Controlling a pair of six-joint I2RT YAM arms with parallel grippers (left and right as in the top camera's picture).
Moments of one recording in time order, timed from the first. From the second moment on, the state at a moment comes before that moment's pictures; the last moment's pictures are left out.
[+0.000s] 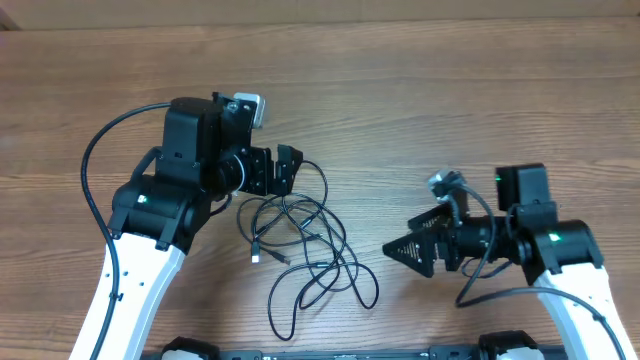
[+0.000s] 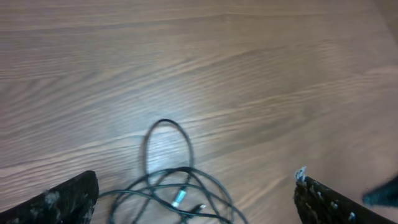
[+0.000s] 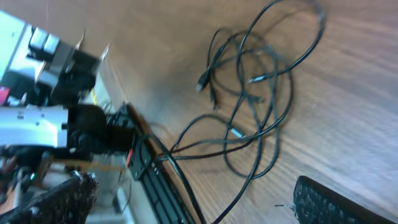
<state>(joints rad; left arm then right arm) -0.27 1.22 1.22 -0.80 0.27 -0.19 0.12 1.05 0.84 -0.96 -0.96 -0.22</state>
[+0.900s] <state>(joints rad) -0.08 1.22 1.22 -0.97 0.14 0.08 0.49 1.28 0.83 -0.86 -0.95 -0.24</state>
